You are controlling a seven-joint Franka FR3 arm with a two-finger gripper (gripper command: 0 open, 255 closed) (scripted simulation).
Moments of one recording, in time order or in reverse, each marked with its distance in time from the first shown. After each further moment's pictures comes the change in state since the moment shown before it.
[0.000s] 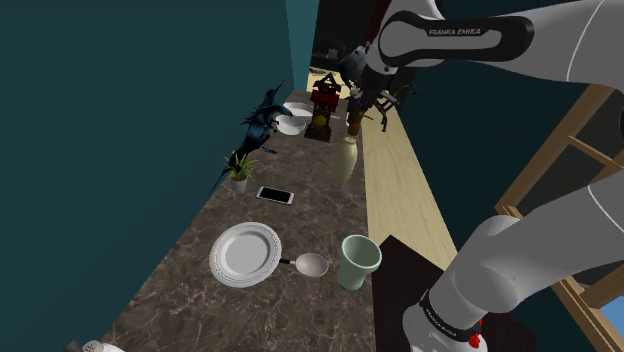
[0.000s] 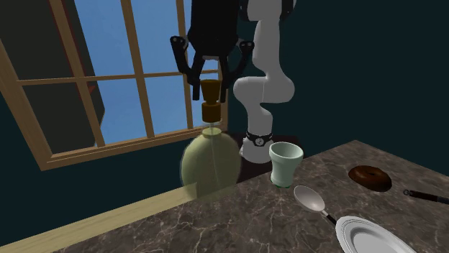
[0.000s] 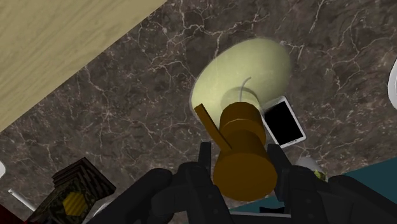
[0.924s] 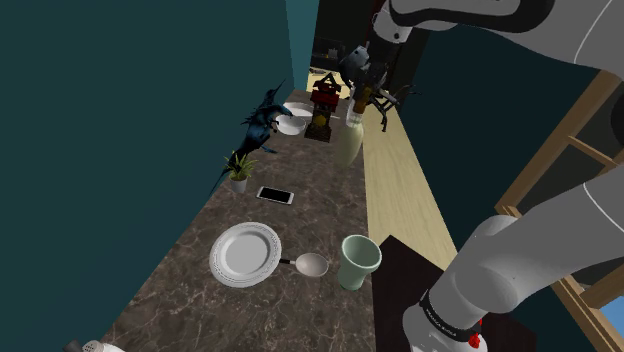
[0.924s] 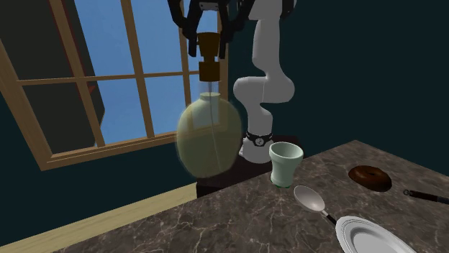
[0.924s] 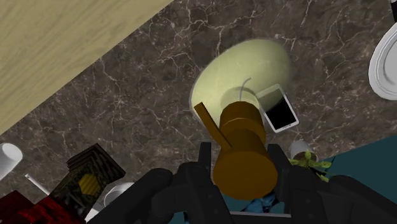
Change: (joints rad) arm 0.006 0.030 0.005 0.216 0.010 -0.186 -0.007
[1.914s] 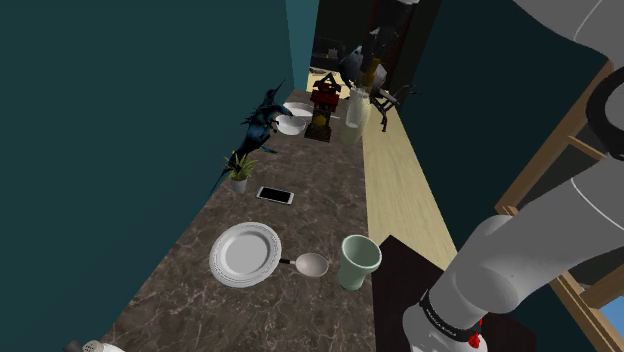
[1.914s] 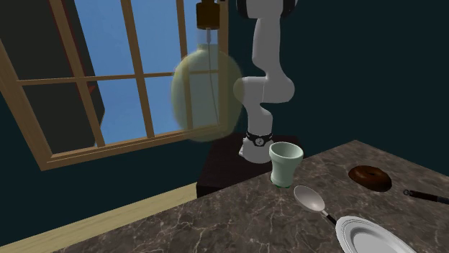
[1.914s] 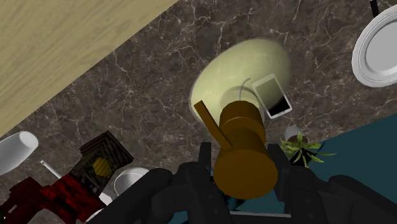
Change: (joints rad) arm 0.006 0.078 -0.001 0.287 0.016 -0.209 -0.012
